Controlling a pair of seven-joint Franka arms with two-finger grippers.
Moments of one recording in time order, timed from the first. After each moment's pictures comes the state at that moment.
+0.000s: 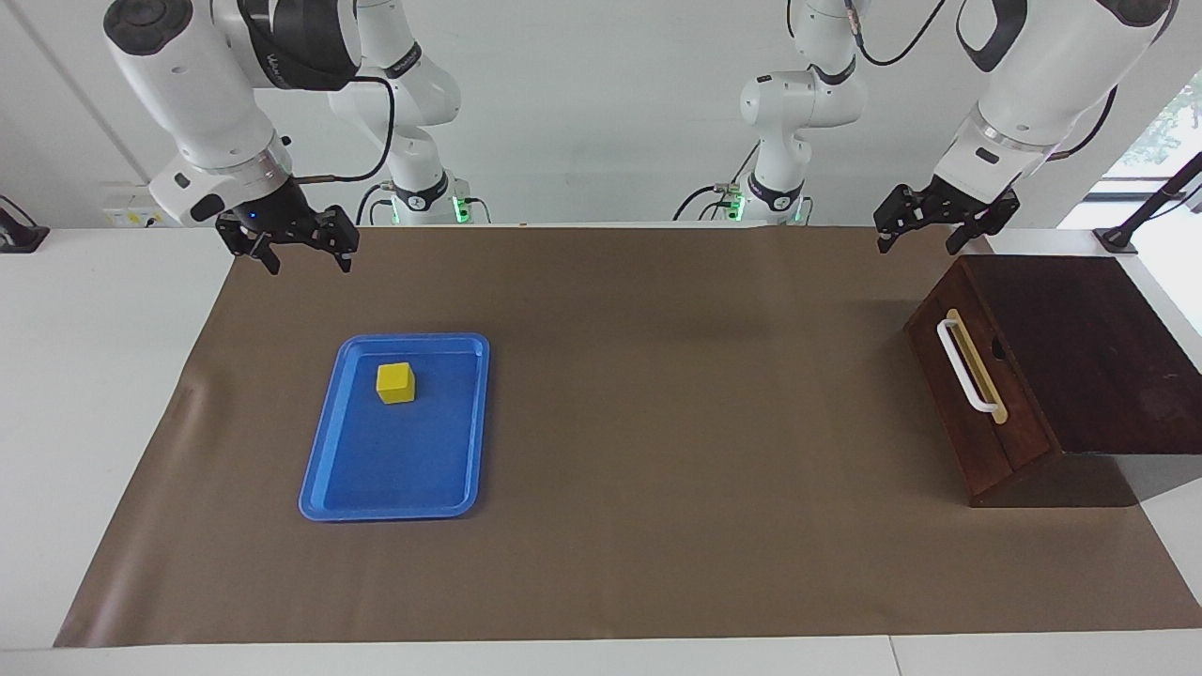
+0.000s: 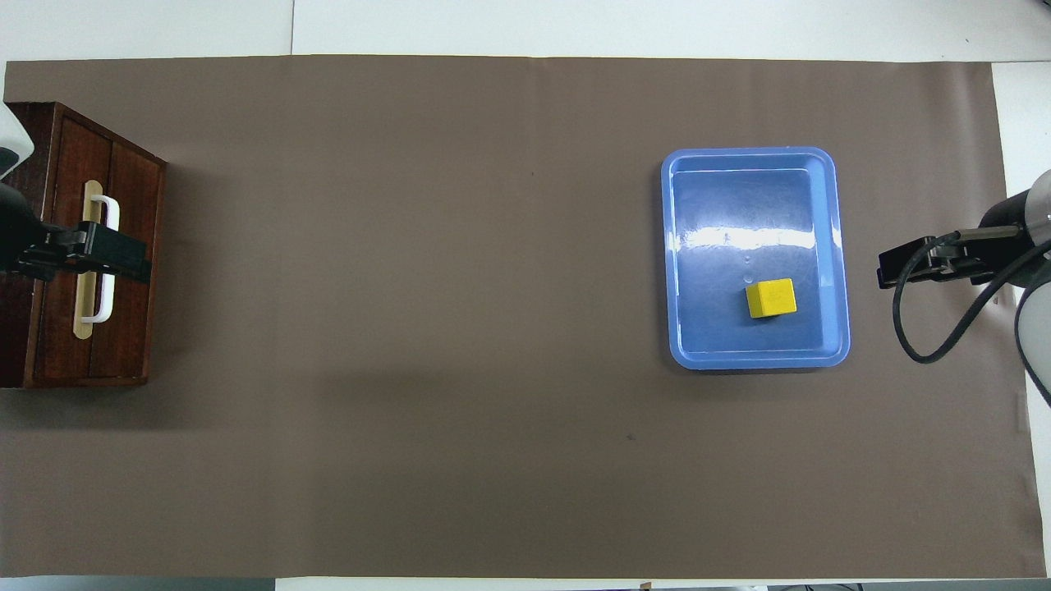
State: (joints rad) left arm -0.02 0.01 -0.08 -1.54 -0.01 1.46 0.00; right arm -0.02 -0.04 0.02 -1.71 -0.01 1.59 -0.01
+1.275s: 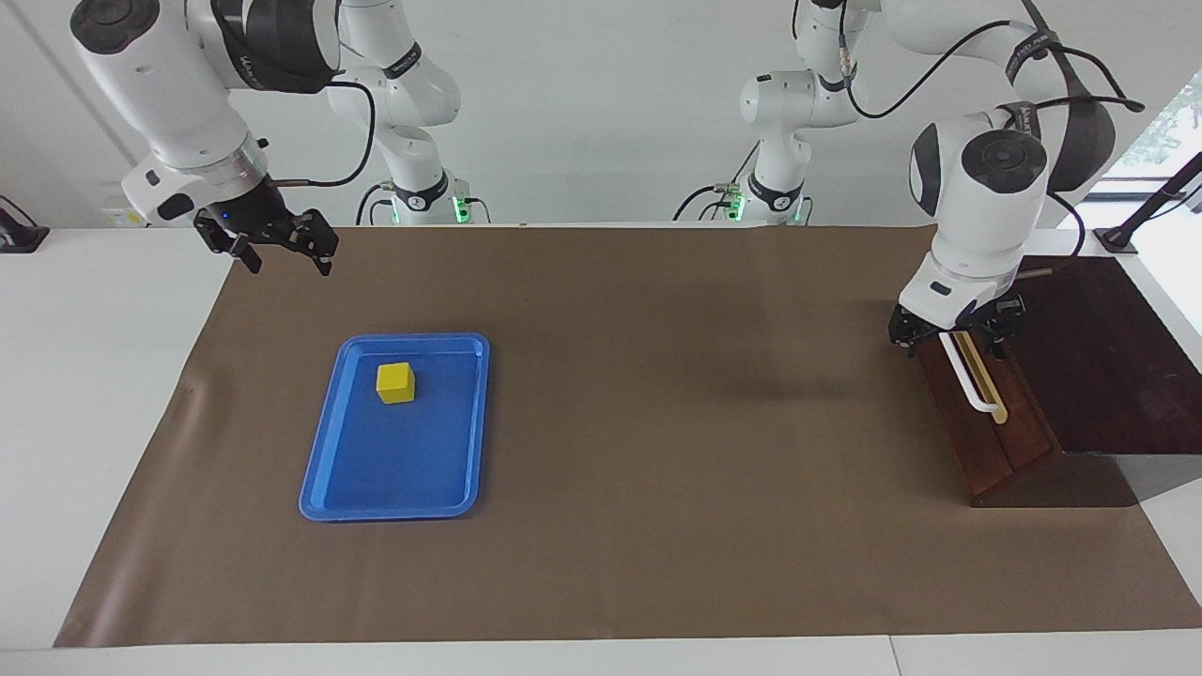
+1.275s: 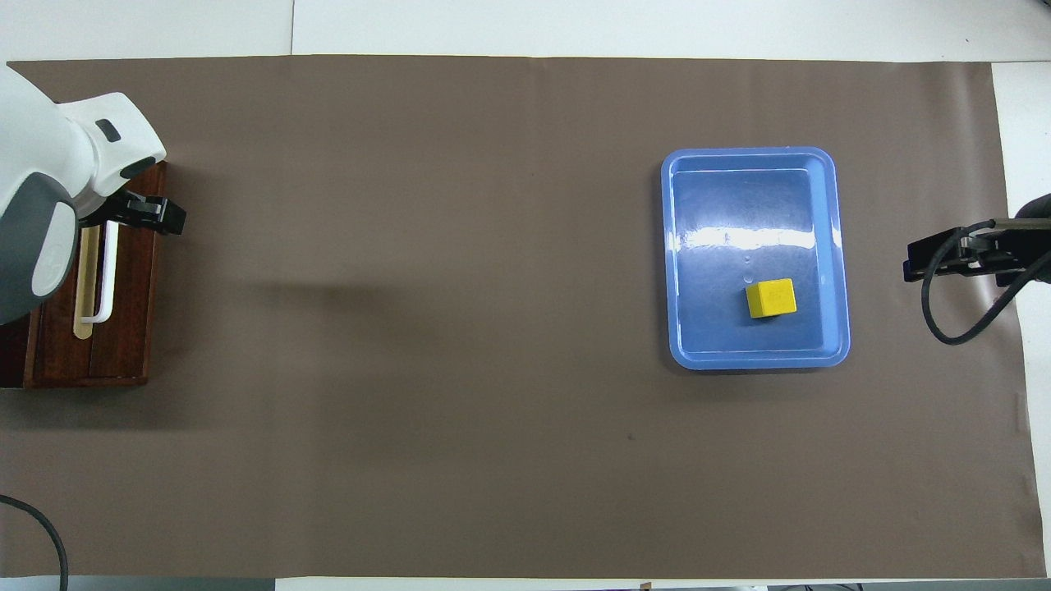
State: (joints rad) left arm -0.05 0.16 -0.07 -1.74 0.38 1.91 0.01; right arm -0.06 -0.04 0.01 -1.71 -0.01 1.61 0.13
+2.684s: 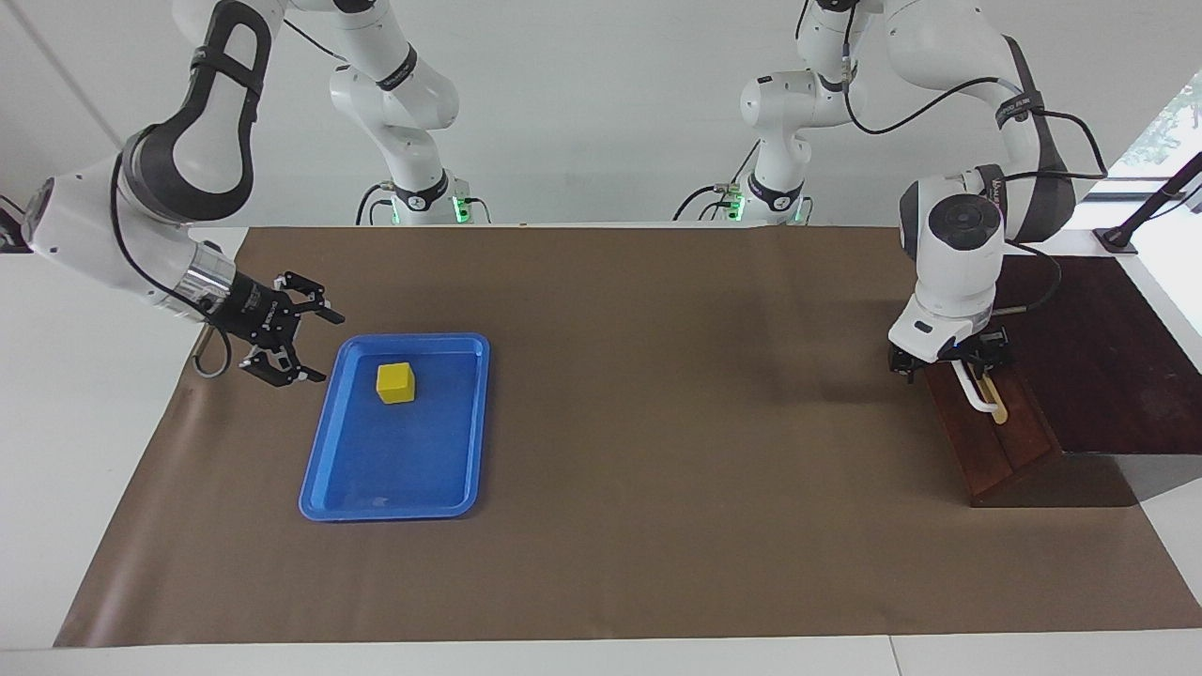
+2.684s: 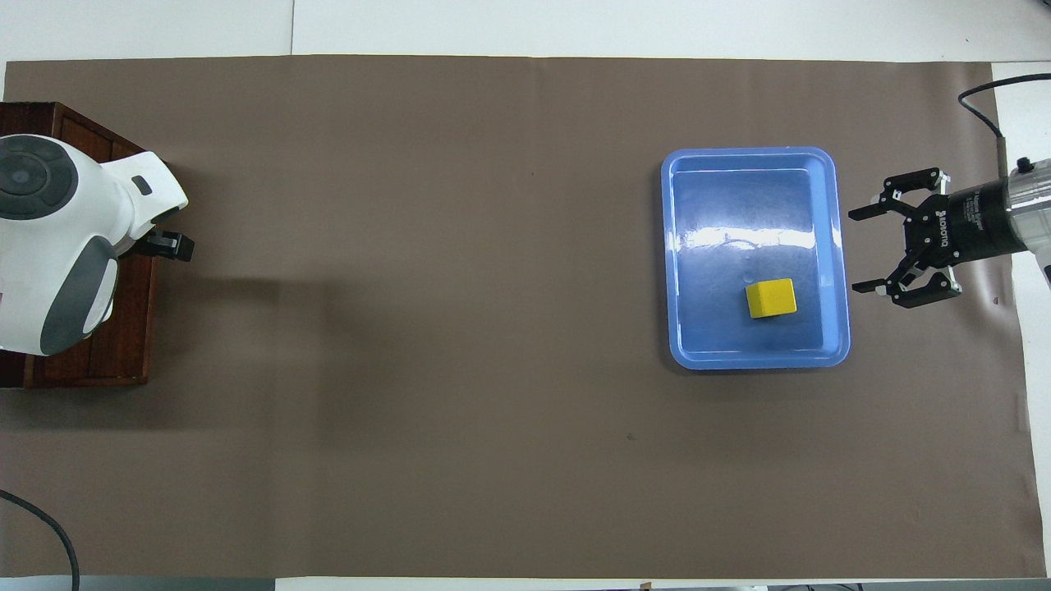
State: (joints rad) left arm 0.01 0.16 -0.06 -1.95 0.48 2.14 -0.05; right arm -0.22 0.18 0.01 -1.83 0.54 1.78 1.34
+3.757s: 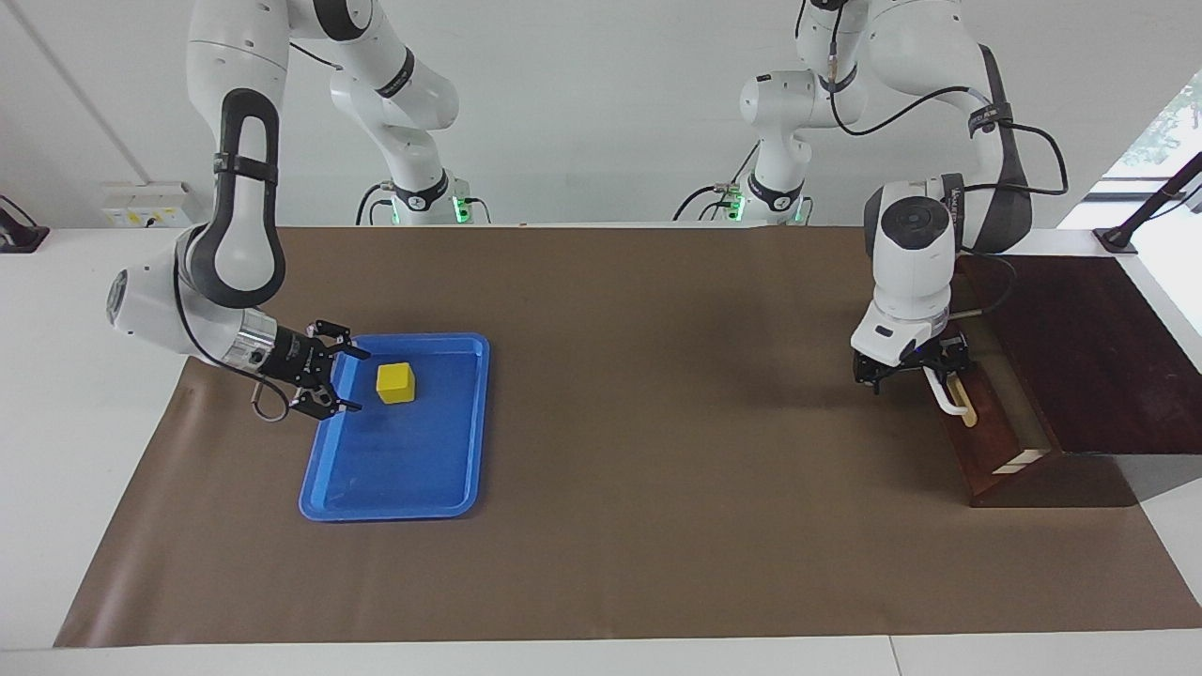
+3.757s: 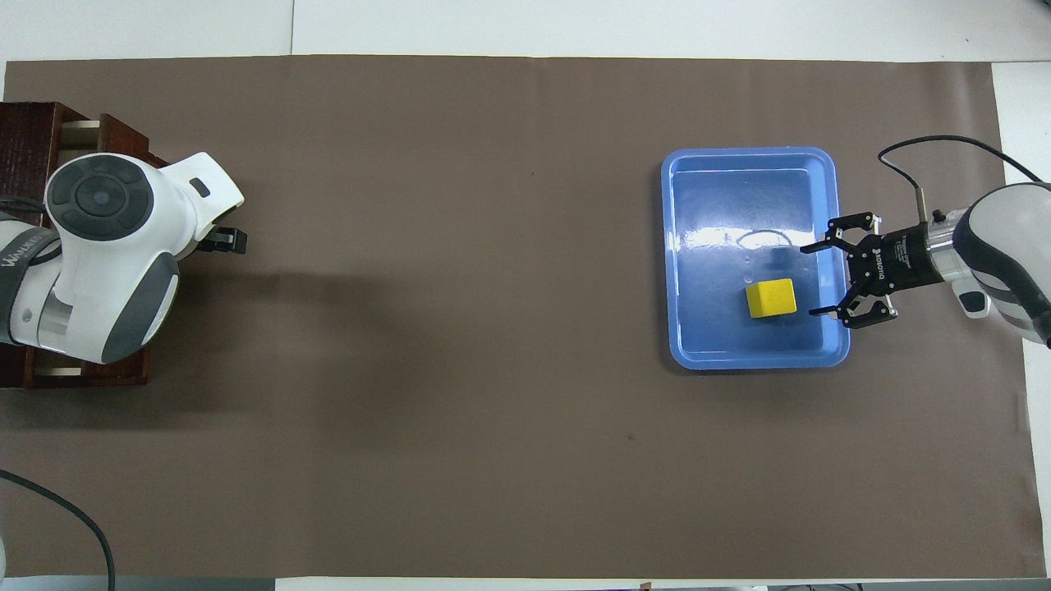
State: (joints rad) left arm -0.08 0.17 -0.08 -1.98 0.48 2.20 -0.25; right arm -0.24 0.33 0.01 -1.94 0.63 1.92 1.05
